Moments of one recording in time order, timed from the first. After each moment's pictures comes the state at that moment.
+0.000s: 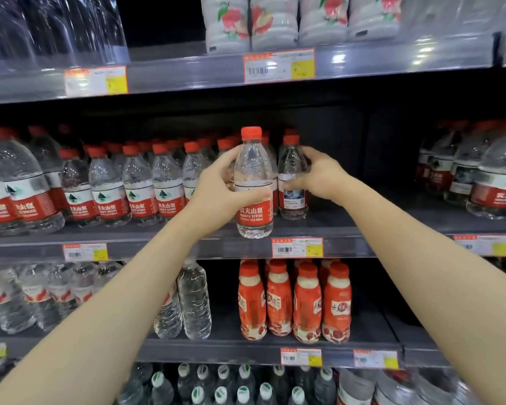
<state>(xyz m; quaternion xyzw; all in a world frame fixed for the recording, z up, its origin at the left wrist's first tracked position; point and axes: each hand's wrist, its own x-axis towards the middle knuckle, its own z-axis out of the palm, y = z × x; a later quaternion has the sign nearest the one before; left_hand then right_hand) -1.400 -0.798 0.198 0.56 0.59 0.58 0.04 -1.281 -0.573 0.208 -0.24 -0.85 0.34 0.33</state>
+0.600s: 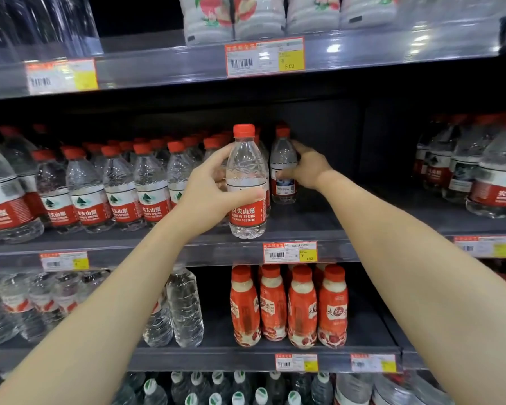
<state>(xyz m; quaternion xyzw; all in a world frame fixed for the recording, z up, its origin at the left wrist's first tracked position) -1.413 -0.778 0.196 0.56 0.61 0.56 0.03 -1.319 -0.526 0.206 -0.27 -0.85 0.32 0.32</state>
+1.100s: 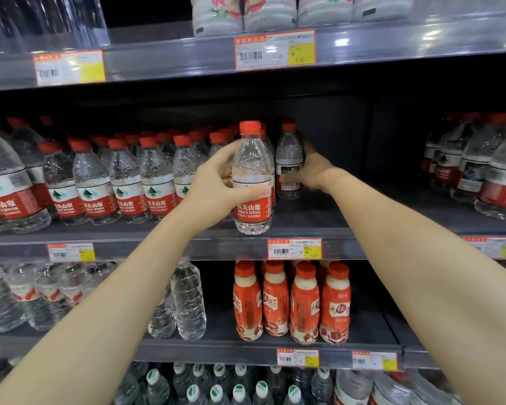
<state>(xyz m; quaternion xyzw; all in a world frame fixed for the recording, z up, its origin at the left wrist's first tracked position) -1.421 -0.773 0.190 0.56 0.61 0.56 0.04 -1.321 -0.531 0.202 -0.32 -0.84 0.34 0.27</state>
